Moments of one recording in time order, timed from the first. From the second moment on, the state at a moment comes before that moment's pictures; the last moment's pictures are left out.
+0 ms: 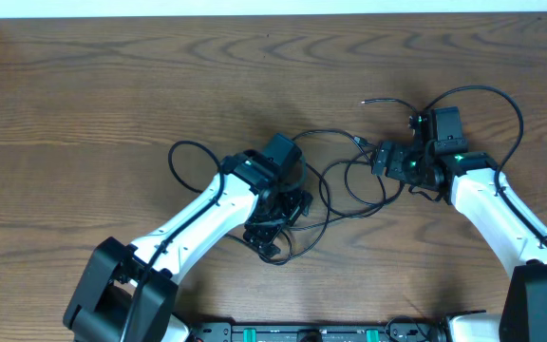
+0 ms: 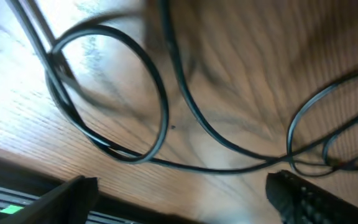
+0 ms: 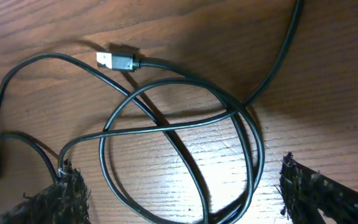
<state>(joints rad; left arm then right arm) -0.62 1.62 1.04 -0.90 0.37 -1.57 0.15 1.53 0.89 -0.47 -0.16 0.45</state>
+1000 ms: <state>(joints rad) -0.69 1.63 1.04 -1.03 0.26 -1.74 0.15 1.53 0.89 -0.49 -0.15 0.45</state>
